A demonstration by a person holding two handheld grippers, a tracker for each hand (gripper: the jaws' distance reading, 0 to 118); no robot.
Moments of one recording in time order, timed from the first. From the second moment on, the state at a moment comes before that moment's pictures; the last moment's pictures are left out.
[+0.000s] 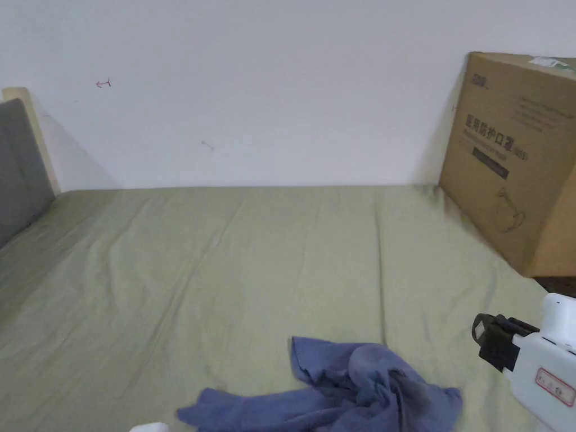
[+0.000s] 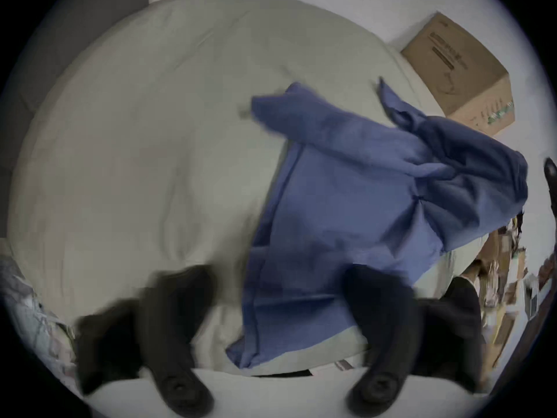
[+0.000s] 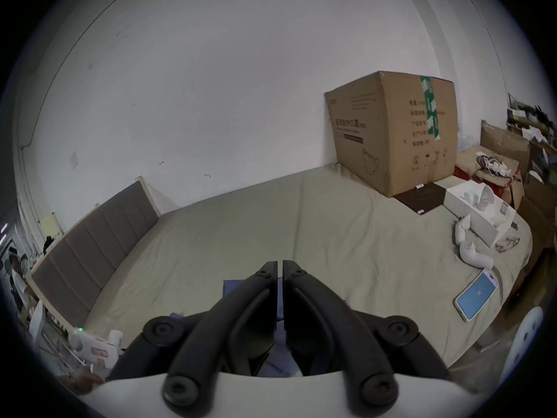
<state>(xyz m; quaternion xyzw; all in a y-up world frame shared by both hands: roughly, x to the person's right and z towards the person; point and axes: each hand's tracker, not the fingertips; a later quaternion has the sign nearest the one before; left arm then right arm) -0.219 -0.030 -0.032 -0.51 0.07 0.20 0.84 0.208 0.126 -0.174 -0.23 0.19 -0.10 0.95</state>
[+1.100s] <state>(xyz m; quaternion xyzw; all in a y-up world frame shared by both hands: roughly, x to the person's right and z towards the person) -0.315 0.189 0.002 -0.23 0.12 0.21 0.94 0.267 0.175 -0.290 -0.39 0.24 -0.11 0.88</state>
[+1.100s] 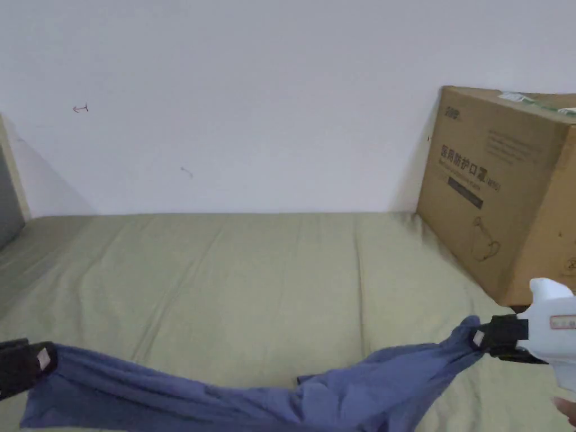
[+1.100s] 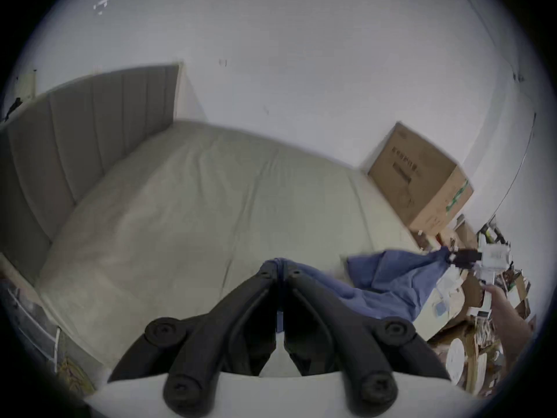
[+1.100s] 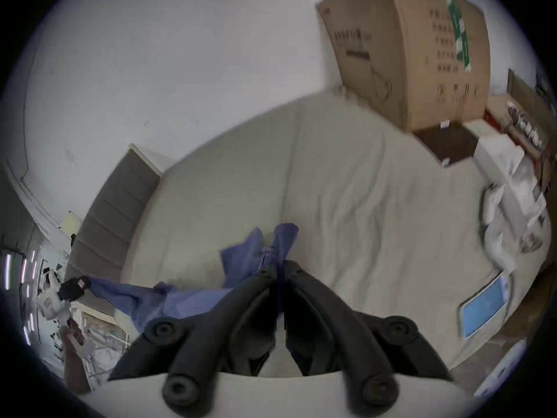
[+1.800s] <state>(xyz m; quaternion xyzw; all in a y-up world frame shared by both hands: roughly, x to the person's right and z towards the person) -0.374 0.382 -0.111 -0.09 0.14 0.19 0.97 0.223 0.429 -0.372 -0.21 0.25 -0.12 0.94</state>
